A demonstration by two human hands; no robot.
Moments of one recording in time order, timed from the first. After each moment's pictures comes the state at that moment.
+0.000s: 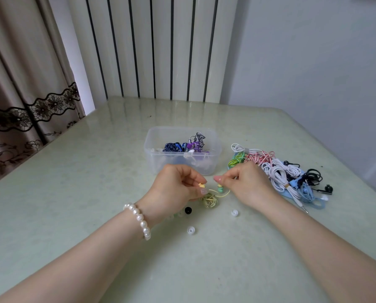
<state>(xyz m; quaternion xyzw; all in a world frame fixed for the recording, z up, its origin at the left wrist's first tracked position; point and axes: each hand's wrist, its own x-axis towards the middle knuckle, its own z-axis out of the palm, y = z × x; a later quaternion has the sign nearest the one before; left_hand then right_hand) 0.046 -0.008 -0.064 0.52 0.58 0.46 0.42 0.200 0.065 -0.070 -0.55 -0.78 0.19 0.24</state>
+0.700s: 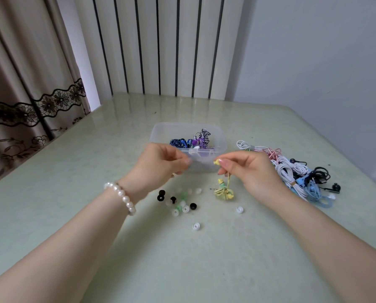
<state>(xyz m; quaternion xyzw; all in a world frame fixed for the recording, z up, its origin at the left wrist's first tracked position) 0.011 -0.001 -0.045 0.51 0.62 0.47 0.35 0.194 0.052 -0.055 -0.34 -0.72 0.44 0.41</state>
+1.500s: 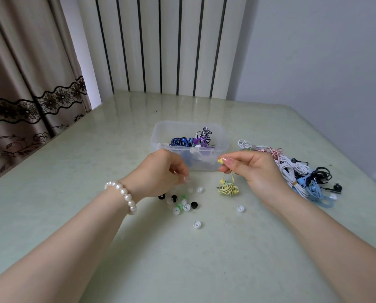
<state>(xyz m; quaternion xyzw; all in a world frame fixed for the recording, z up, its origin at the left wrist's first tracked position) 0.003 -0.001 -0.053 0.66 0.67 0.27 0.21 0.196 0.050 -0.055 -0.35 -0.68 0.48 0.43</state>
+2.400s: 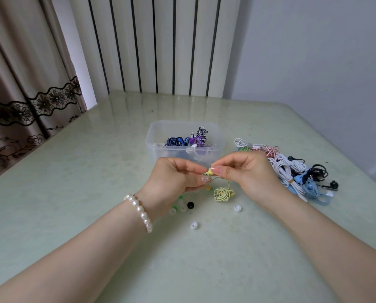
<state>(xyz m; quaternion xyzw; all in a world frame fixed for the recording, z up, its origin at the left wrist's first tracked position) 0.045 -0.010 -0.059 0.40 0.52 0.55 0.51 0.193 0.046 -0.056 -0.33 -0.71 0.46 0.42</state>
